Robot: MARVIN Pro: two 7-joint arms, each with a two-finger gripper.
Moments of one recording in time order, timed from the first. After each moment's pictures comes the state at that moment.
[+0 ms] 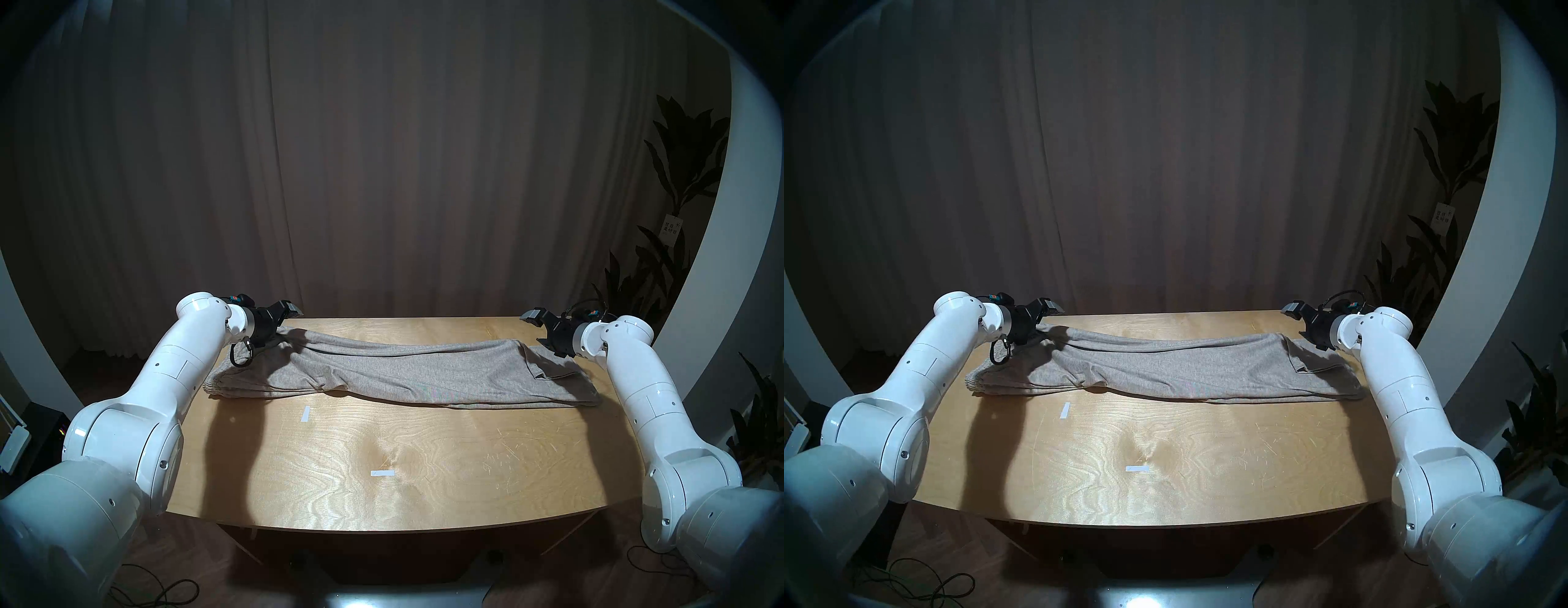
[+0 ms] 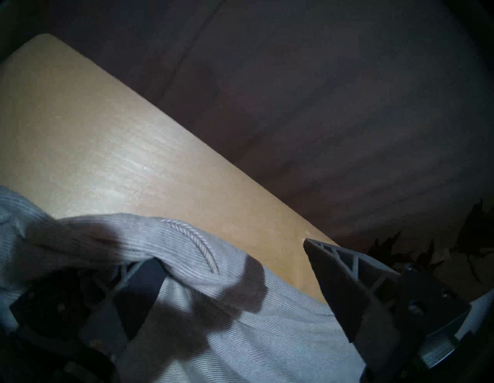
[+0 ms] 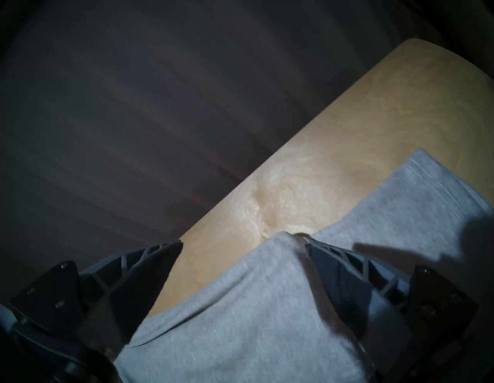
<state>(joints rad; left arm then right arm) 0.74 -1.15 -1.34 -0.67 -1.13 0.79 -0.06 -1.01 -1.11 1.58 -0.93 1.12 0.75 0.06</state>
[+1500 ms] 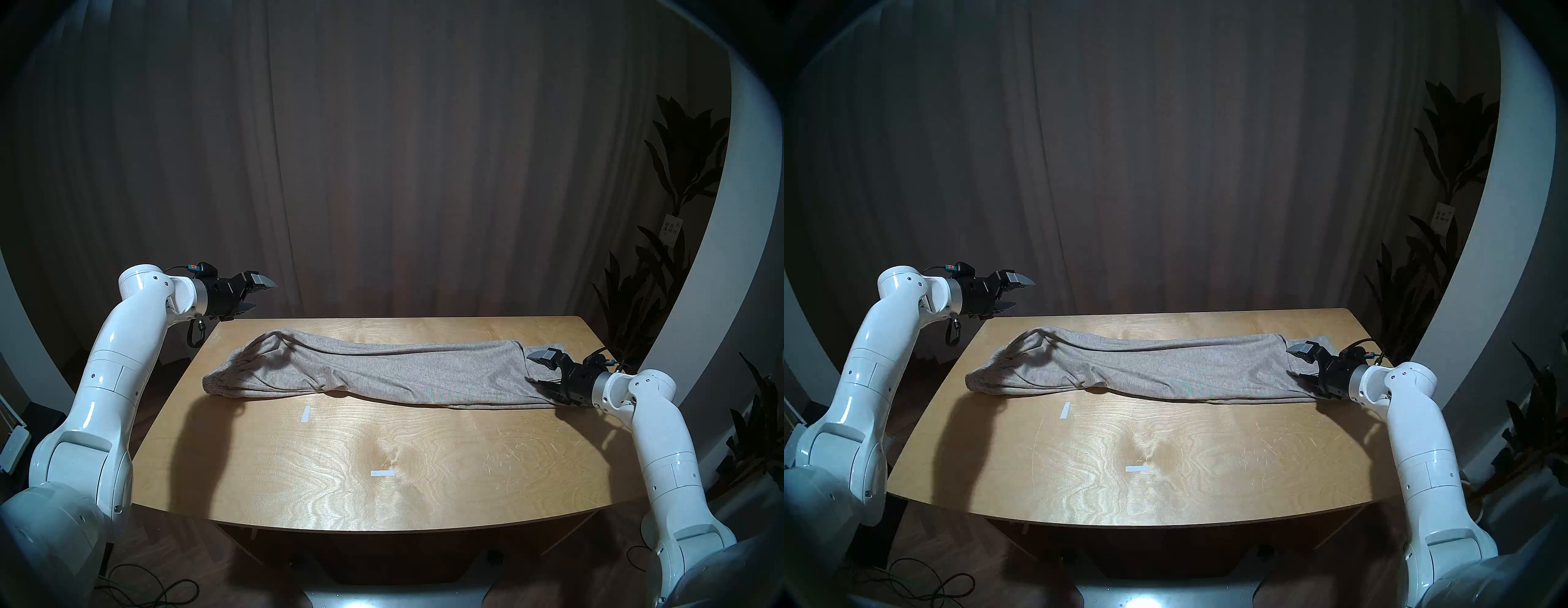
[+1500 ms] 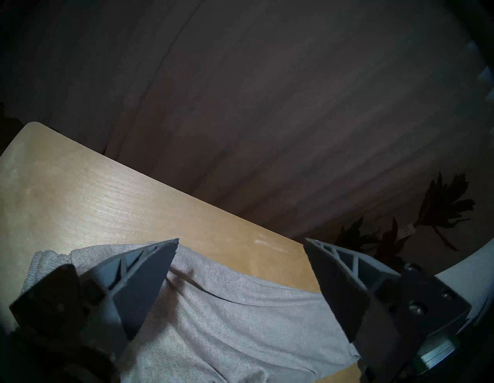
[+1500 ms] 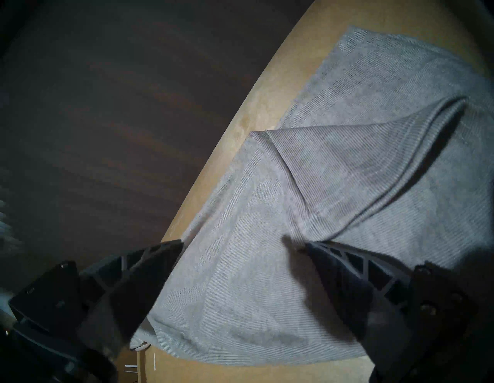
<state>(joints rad) 0.93 -0.96 -1.49 -1.10 -1.24 0.96 -0.07 -1.39 -1.13 1.80 -1.25 1.29 0.89 0.08</state>
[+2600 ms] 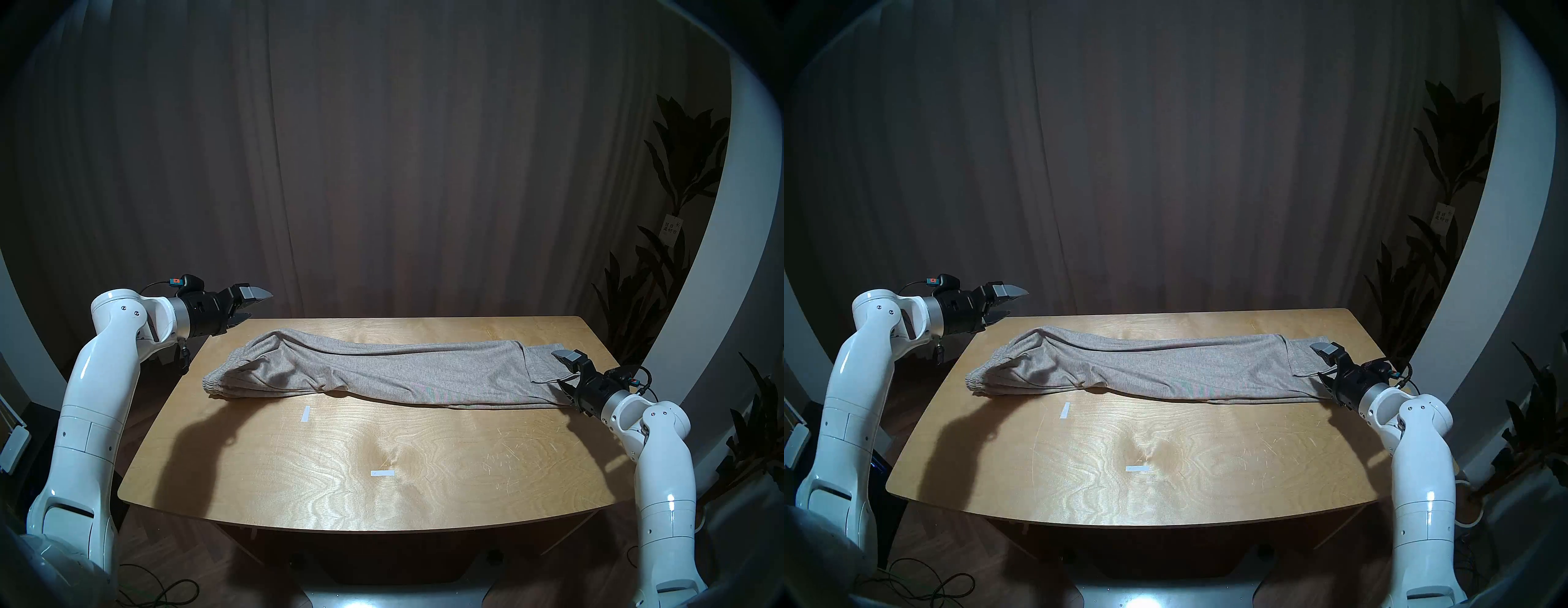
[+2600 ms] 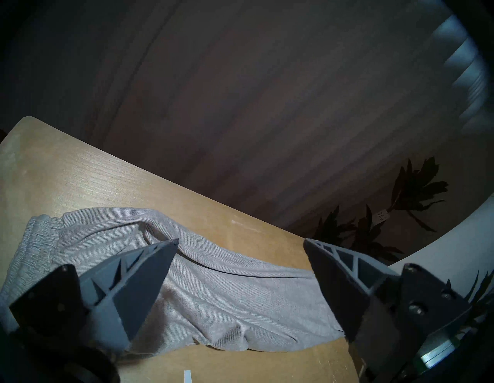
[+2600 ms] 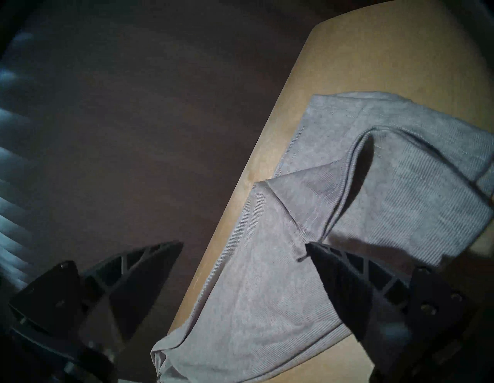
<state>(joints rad) 1.29 -0.93 -1.70 -1.52 -1.38 0.96 0.01 -1.56 -1.34 1.98 -1.50 1.35 0.66 -0.07</state>
